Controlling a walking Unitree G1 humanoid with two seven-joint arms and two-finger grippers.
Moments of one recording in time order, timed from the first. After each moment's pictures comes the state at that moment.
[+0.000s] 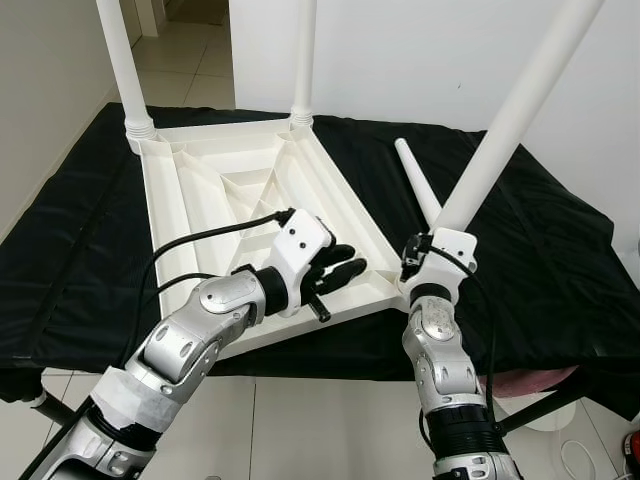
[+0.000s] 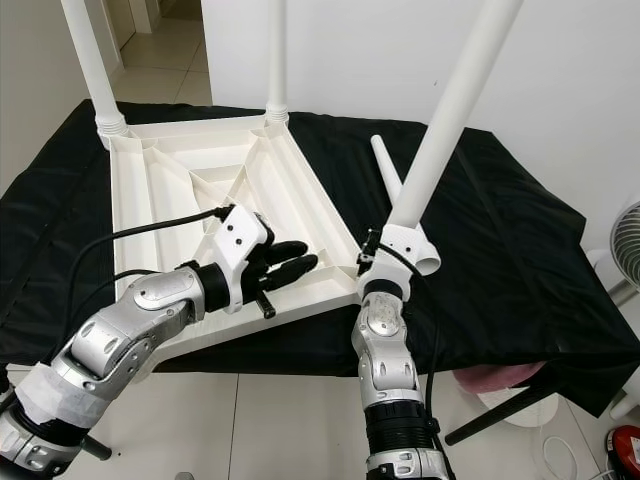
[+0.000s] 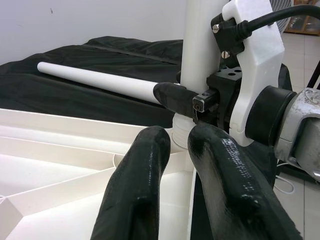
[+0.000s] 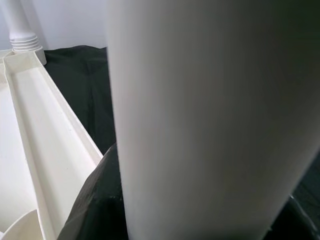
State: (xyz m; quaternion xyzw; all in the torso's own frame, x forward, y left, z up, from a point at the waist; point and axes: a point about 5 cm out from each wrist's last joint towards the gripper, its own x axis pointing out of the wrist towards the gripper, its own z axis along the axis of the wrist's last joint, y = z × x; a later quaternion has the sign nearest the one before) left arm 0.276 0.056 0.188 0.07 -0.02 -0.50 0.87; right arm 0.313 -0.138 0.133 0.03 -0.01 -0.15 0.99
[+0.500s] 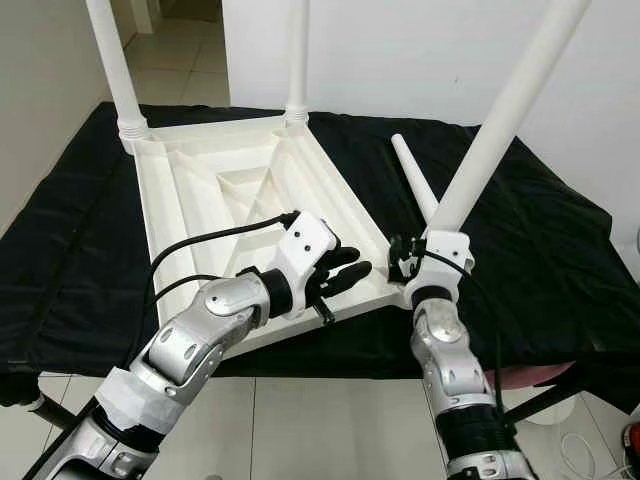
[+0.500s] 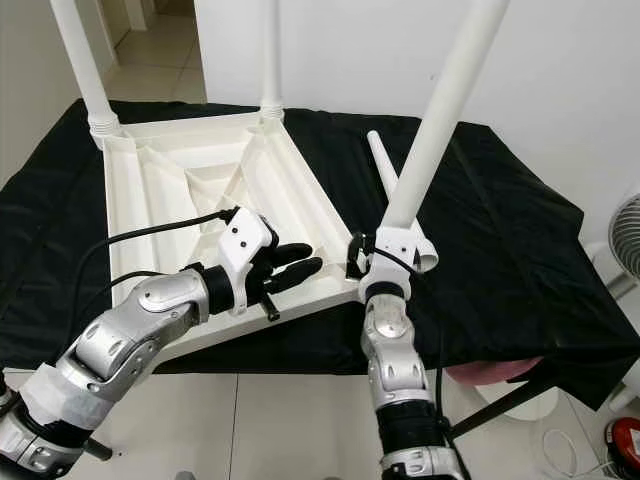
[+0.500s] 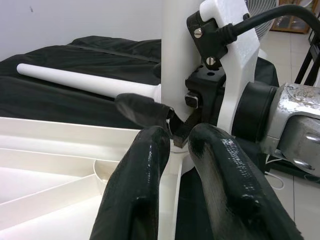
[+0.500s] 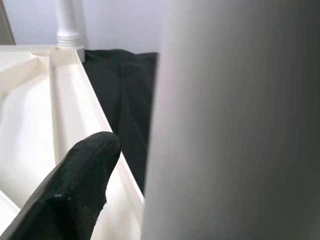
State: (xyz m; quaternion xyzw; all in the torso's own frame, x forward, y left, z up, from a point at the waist) left arm 0.273 0.049 0.187 0.07 -0.02 -0.51 0.86; right arm 0.318 -0.135 0.140 -0.02 -0.06 -0.02 1.00
